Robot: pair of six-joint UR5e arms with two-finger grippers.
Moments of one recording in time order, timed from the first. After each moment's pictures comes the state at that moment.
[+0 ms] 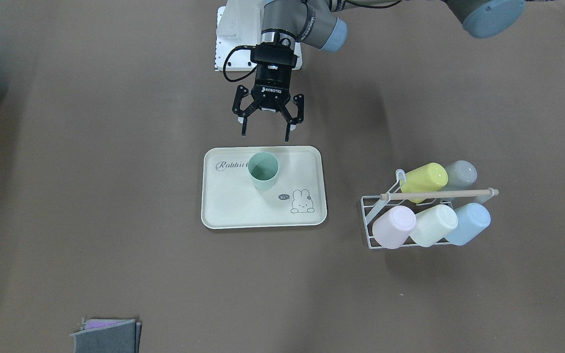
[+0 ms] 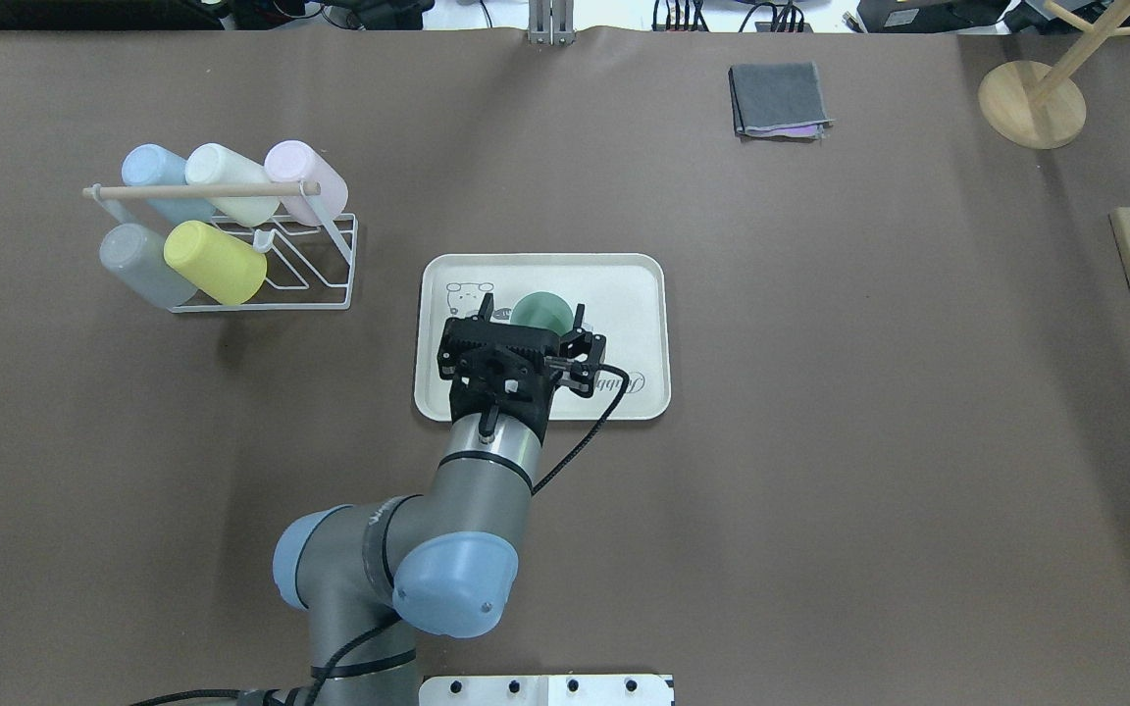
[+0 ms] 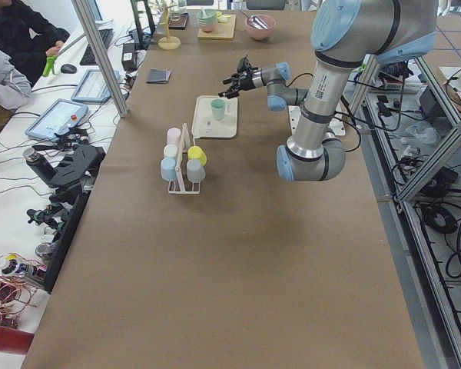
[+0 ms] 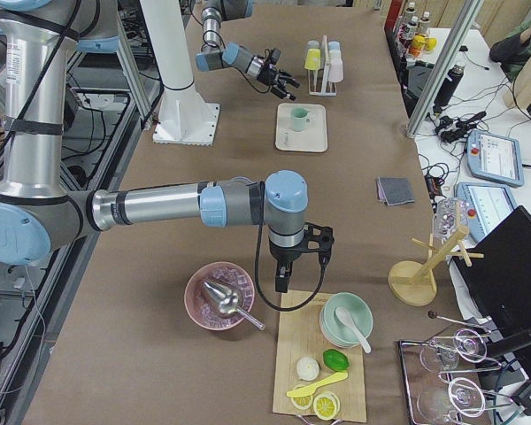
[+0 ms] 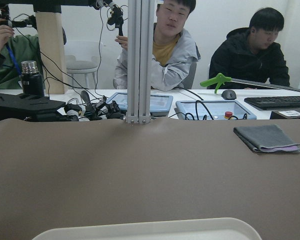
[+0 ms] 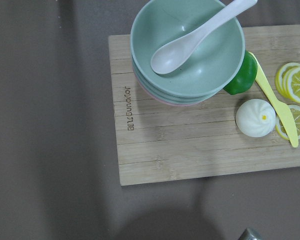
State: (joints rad) left arm -0.26 -2.22 -1.68 -2.13 -0.75 -1.01; right arm 1.56 -1.71 1.86 -1.64 2.25 0.19
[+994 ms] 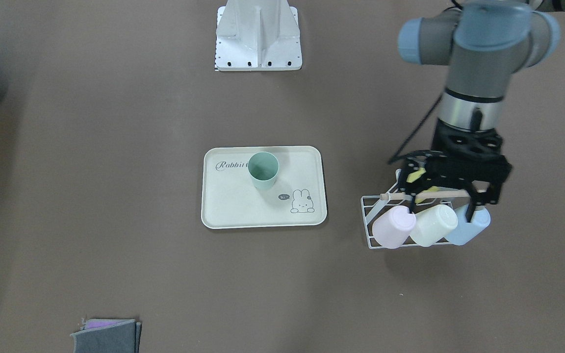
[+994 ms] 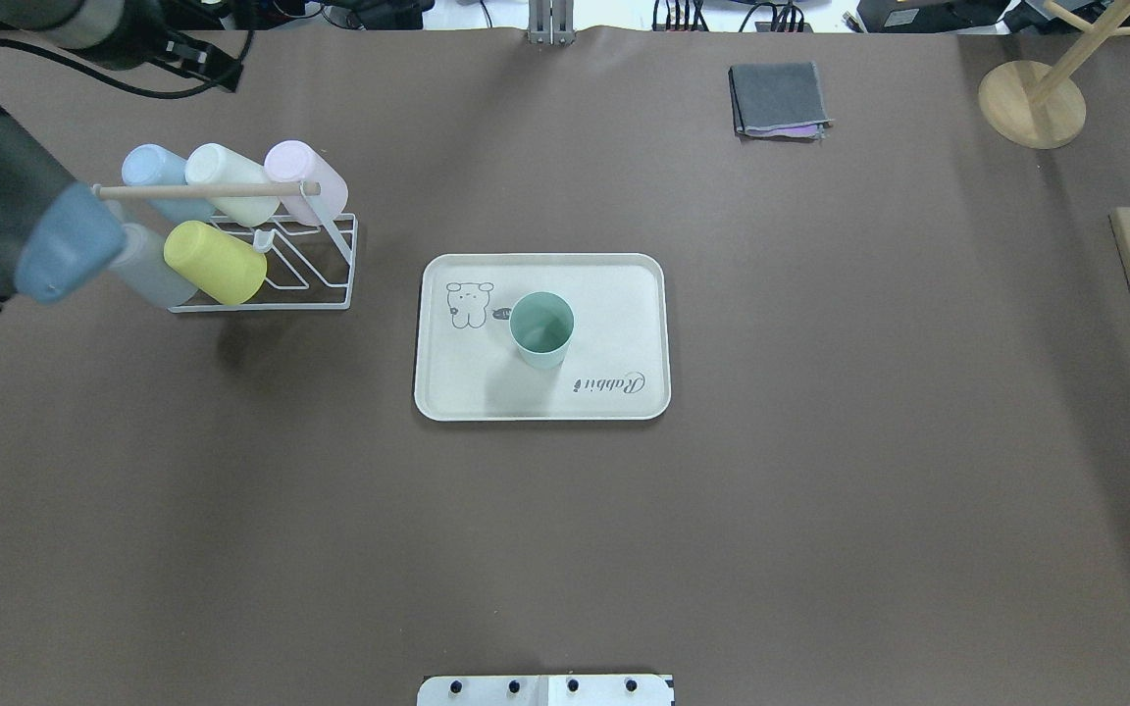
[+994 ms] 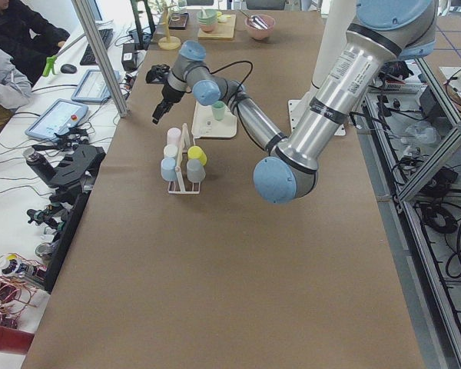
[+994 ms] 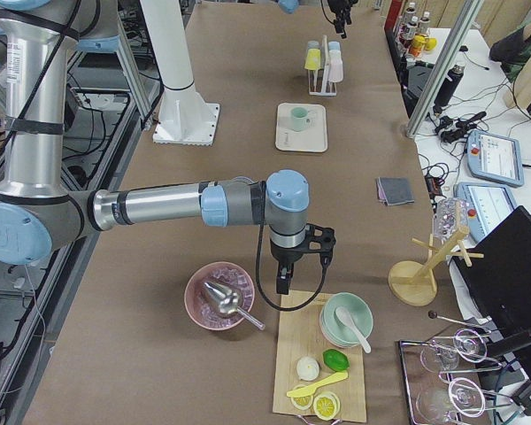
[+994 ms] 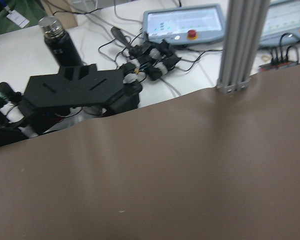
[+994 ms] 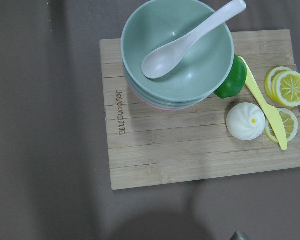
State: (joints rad) left arm -1.07 -2.08 -1.74 -1.64 -1.89 -0.48; right arm 1.56 -1.70 1.86 -1.64 2.21 0.20
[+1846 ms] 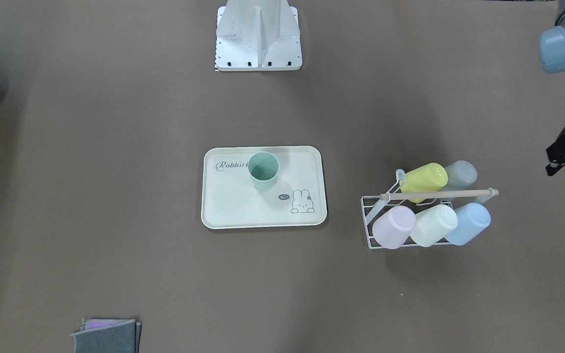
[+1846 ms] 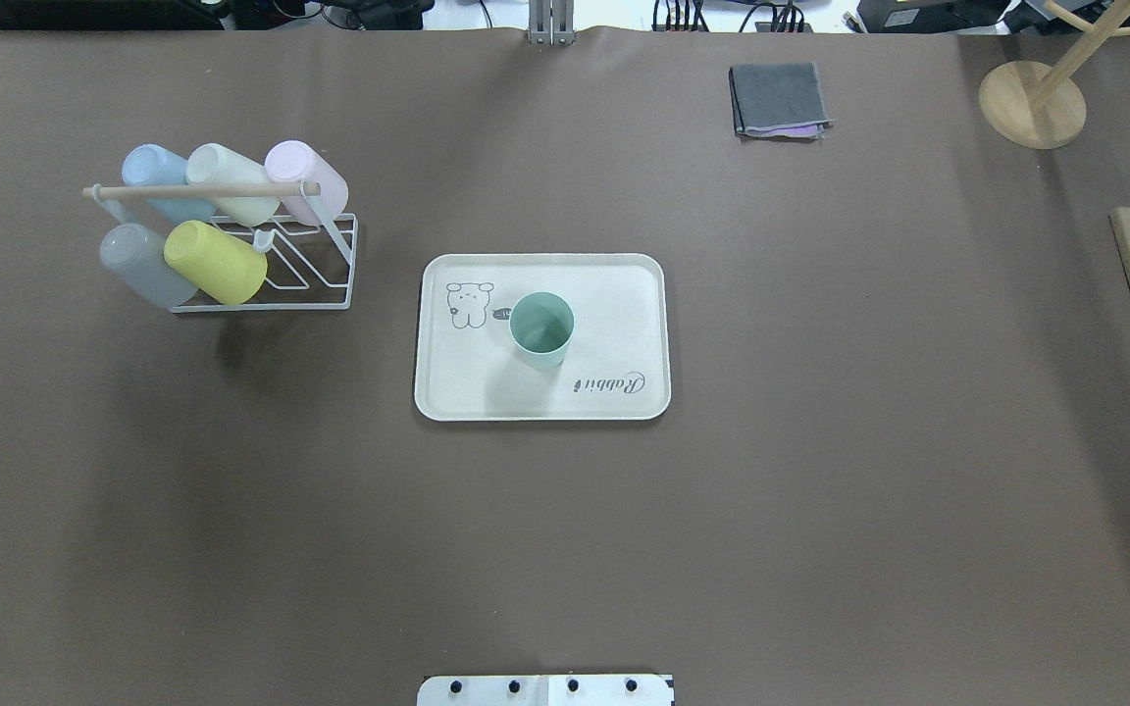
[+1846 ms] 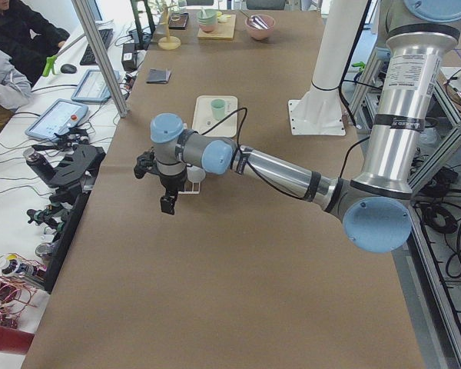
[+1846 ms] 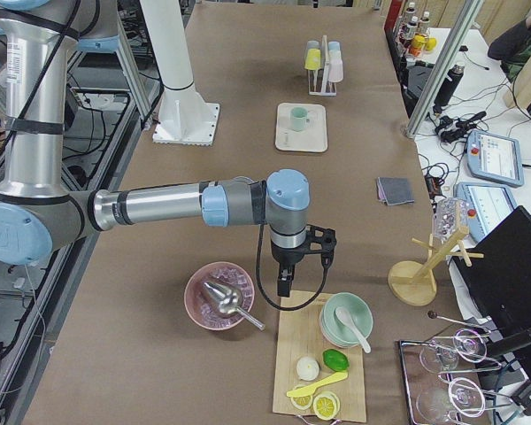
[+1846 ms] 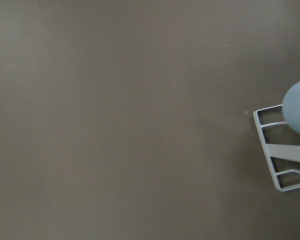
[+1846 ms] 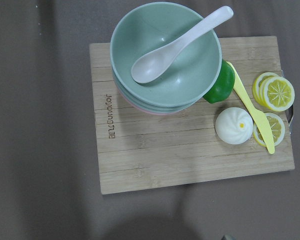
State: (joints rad) left arm -1.41 -1.68 -1.73 -1.54 -2.30 -0.12; right arm 1.56 -1.70 1.85 -1.63 2.19 0.20
